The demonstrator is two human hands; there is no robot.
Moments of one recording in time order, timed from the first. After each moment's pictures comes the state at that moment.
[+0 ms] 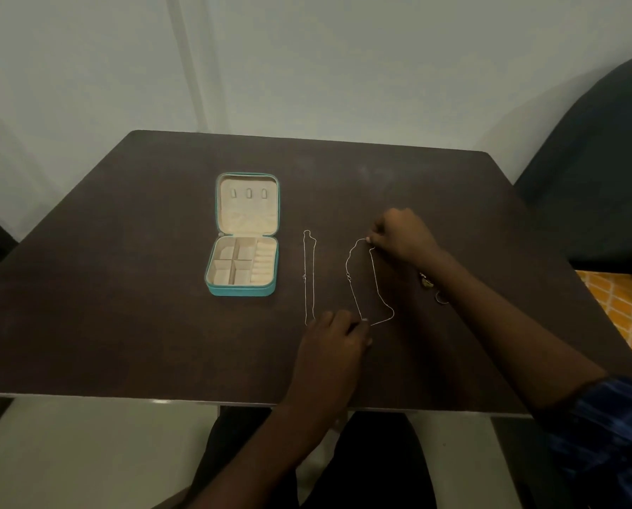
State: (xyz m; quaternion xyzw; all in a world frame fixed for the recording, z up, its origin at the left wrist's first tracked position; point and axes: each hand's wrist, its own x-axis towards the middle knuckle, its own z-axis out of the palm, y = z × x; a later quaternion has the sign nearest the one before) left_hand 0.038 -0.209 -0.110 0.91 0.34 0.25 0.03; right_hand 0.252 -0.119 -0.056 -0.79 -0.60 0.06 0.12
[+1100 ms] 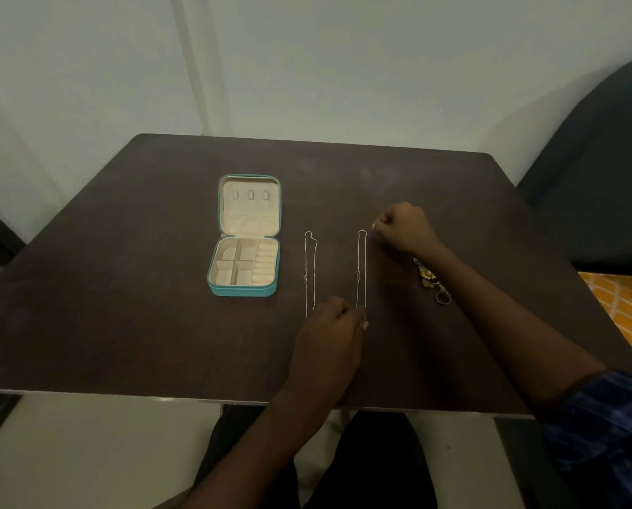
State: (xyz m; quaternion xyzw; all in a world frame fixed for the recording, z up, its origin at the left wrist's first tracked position) left_hand 0.037 -0.207 -0.092 0.87 0.37 0.27 0.18; right_hand 0.261 -0.114 -0.056 -0.80 -0.55 0.09 0.22
